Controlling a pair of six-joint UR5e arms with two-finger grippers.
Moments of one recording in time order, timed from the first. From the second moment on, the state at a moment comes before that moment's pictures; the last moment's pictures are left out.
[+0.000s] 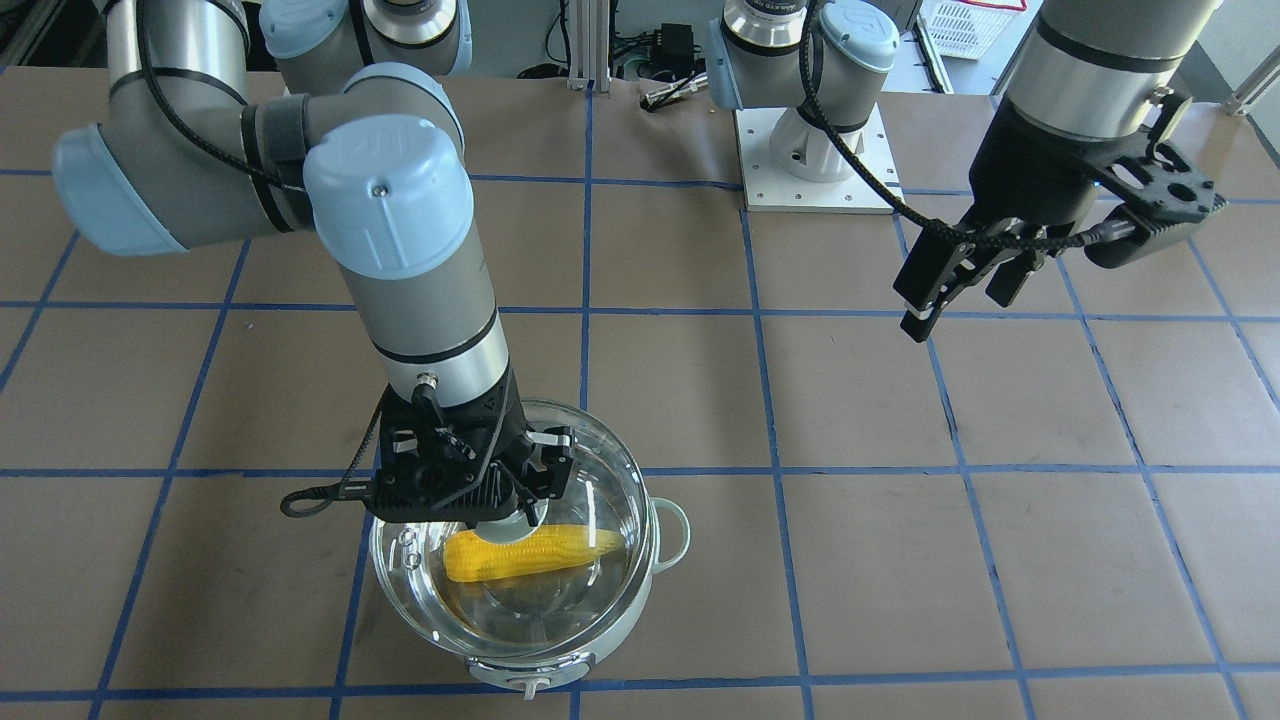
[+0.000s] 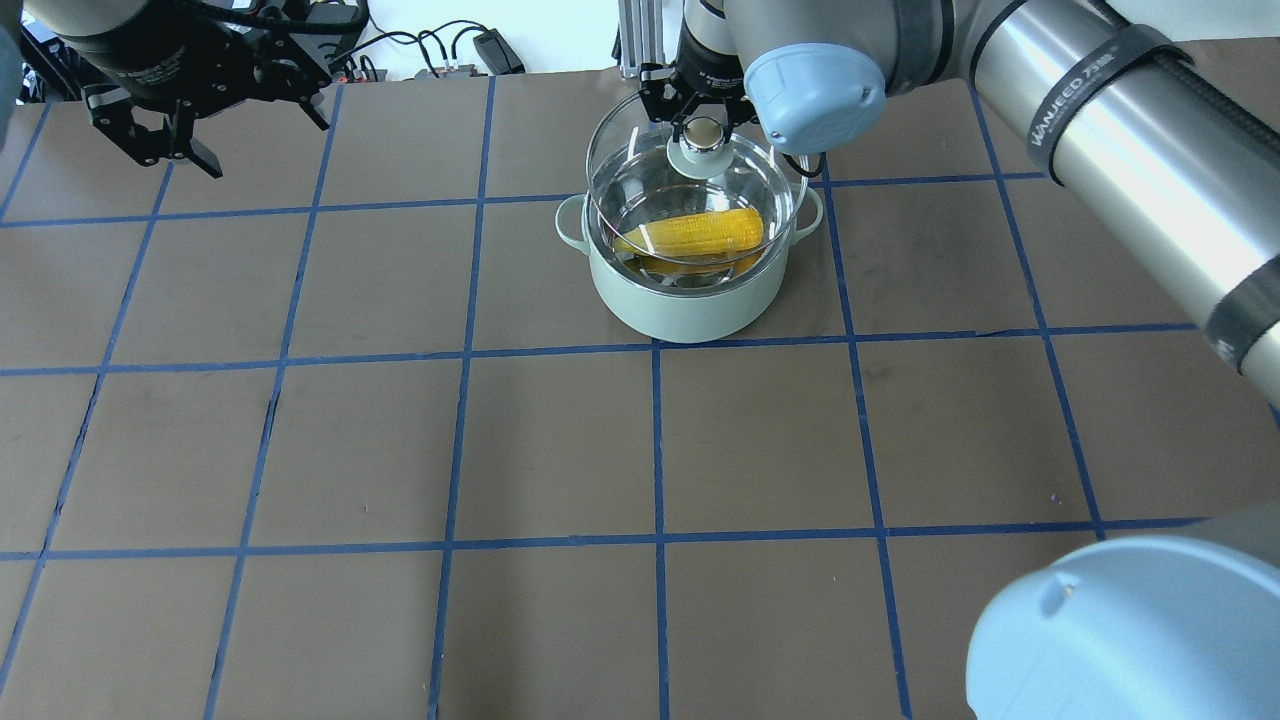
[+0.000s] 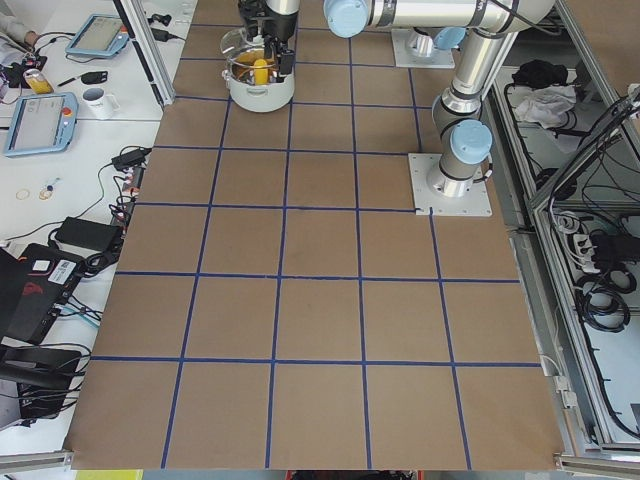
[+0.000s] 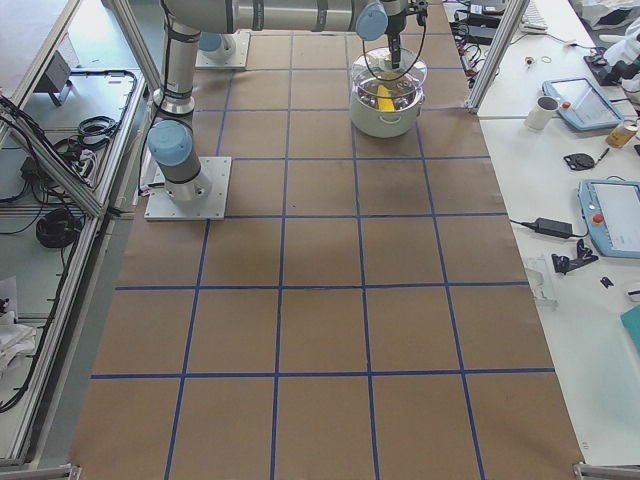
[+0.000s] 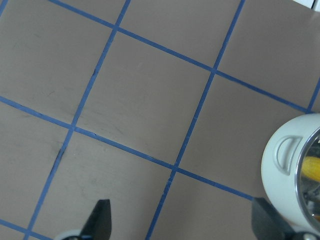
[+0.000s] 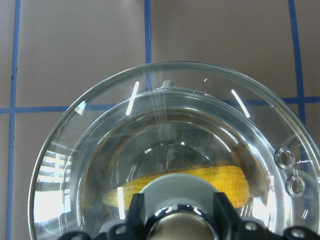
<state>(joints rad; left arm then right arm) -1.47 -1.60 -1.50 -1.41 1.55 -0.32 1.81 -1.12 1.31 -2.03 -1.54 0.26</state>
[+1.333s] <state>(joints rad) -1.57 -1.60 -1.49 -1.46 1.63 -0.16 1.81 -1.07 1.32 -2.02 -1.53 0.34</state>
